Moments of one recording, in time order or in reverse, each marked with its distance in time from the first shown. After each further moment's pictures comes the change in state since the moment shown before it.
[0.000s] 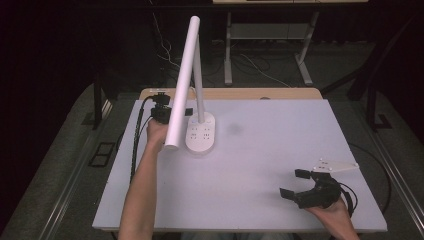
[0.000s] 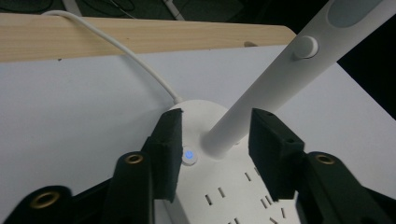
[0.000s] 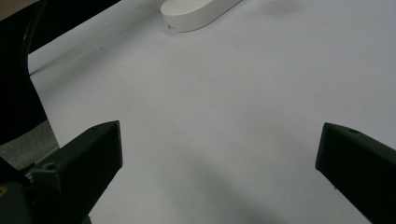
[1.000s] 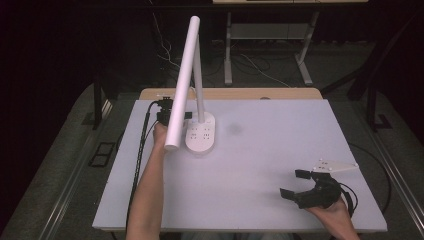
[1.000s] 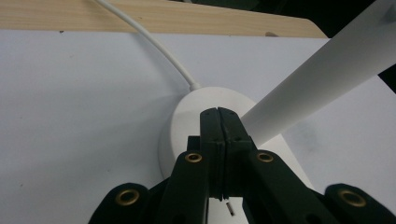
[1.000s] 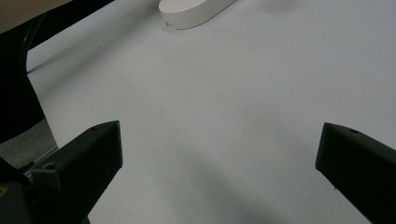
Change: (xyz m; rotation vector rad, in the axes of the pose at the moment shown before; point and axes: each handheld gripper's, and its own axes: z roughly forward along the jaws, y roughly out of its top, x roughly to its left) left arm 0.008 -0.014 0.026 0.010 0.049 -0.036; right arm -0.001 -0.001 0.000 0.005 -0.003 -0.003
